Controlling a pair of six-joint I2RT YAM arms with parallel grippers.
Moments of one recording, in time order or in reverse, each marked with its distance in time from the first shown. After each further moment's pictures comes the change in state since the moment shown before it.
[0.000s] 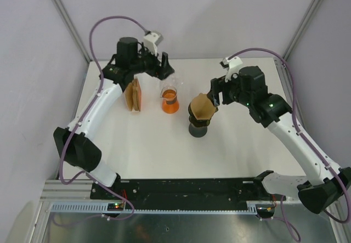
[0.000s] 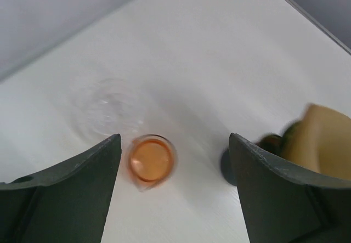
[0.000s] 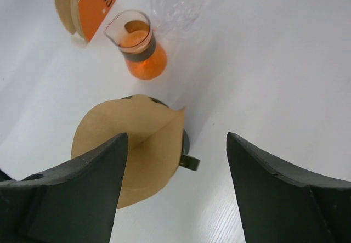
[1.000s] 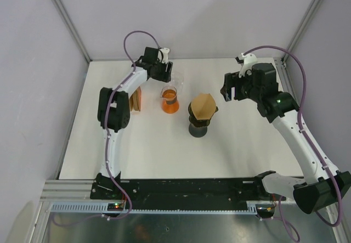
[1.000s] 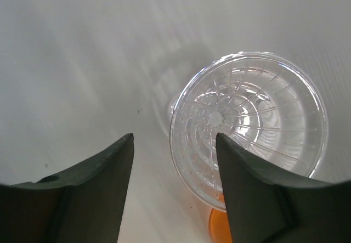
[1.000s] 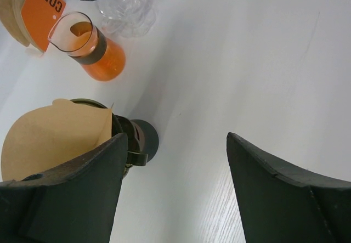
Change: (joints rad) left arm 0.094 0.707 0.357 0.005 -0.275 0.018; right arm -0.201 -0.013 -0.011 -0.026 -0.030 -0.004
